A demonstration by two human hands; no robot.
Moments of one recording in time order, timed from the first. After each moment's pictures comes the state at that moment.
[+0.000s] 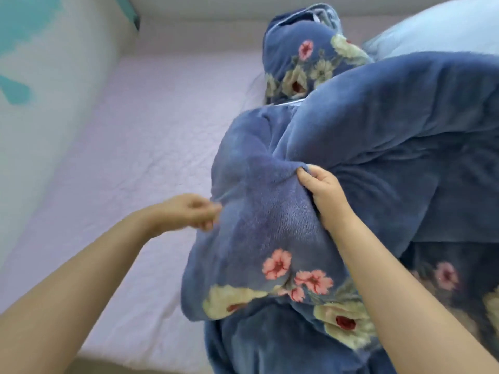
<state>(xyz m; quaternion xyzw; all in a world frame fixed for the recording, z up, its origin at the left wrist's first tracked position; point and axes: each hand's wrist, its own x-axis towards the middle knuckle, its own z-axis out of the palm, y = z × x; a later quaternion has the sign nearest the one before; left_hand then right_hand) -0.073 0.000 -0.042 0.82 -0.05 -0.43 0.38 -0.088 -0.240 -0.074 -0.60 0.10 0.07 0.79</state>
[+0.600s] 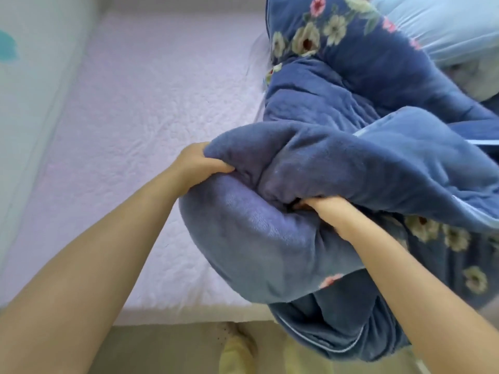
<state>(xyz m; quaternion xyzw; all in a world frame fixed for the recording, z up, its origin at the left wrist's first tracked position) -0.112 0.111 -0.046 0.83 0.01 -0.28 0.48 -0.213 -0.098 -0.069 -0.78 0.28 0.25 0.50</state>
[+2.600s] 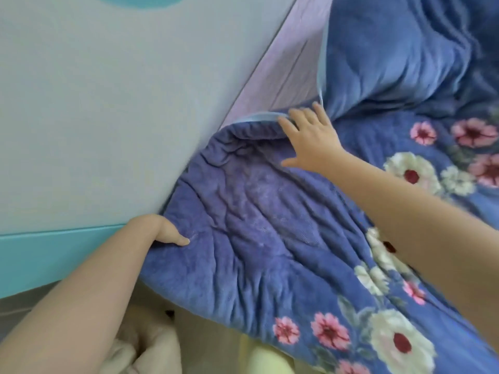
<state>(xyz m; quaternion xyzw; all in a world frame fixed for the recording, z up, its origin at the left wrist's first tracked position) -0.223 0.669 -0.230 0.69 0.33 -0.63 0.15 -0.039 0.442 -0.221 -0.91 -0.35 0.21 -0.04</state>
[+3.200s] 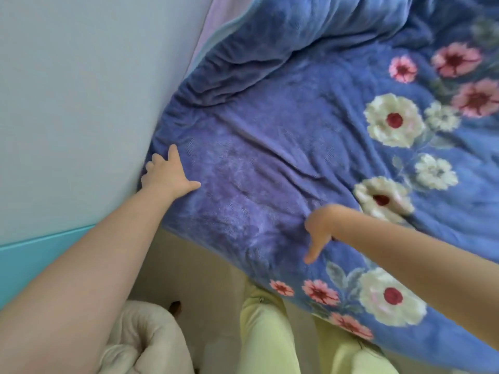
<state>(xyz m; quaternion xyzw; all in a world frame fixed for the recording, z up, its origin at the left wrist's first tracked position) -0.168 0.618 -0.273 0.88 0.24 -0.40 0.09 -0.168 0.363 -0.264 -0.61 -0.28 0.69 -0.26</state>
